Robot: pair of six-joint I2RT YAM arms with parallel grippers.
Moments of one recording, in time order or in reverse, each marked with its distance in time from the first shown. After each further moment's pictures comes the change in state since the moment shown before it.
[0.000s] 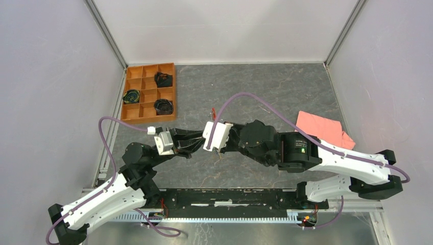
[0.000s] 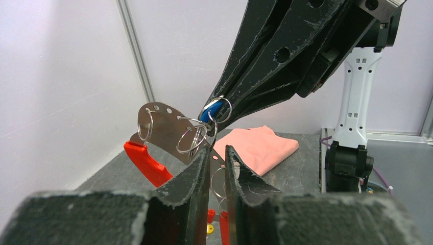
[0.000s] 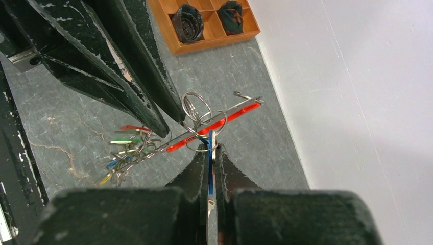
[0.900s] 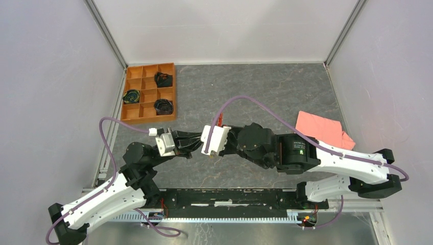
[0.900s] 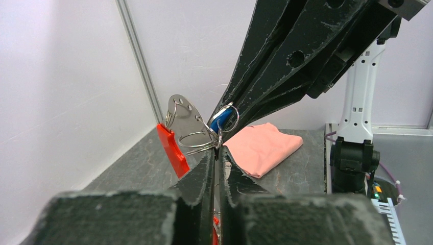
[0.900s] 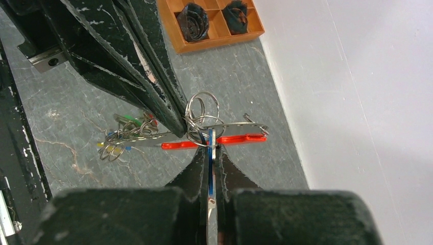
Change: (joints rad) left arm -0.004 0.008 0.000 -0.001 0.010 0.035; right arm 0.026 0.009 0.002 -0.014 0.023 0.000
